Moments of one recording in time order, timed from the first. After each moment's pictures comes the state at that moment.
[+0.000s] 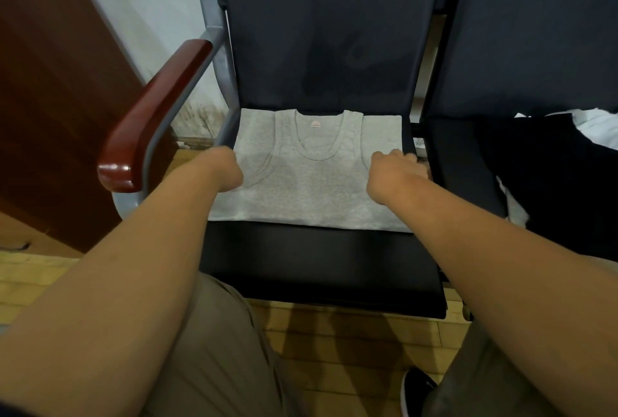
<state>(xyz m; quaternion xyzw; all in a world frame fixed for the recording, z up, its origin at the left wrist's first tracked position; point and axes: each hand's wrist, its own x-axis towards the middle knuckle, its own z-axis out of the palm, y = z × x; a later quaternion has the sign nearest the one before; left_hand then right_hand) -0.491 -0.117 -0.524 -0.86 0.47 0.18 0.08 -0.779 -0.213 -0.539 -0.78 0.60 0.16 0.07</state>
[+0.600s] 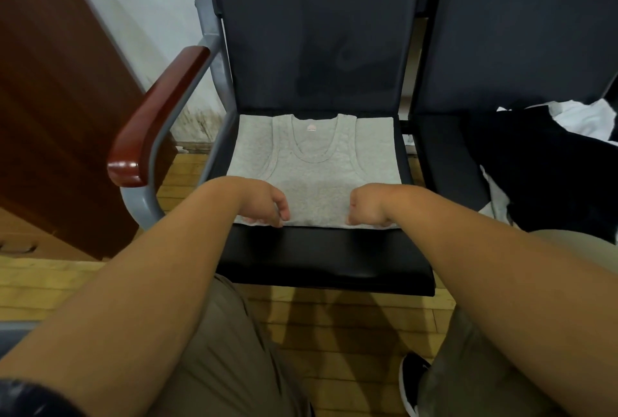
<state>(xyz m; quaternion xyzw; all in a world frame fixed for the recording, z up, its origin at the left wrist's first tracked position) -0.550 -0.087 -0.536 -0.71 0.56 0.42 0.09 -0.800 -0.167 -0.547 -0.82 0.46 0.26 0.23</state>
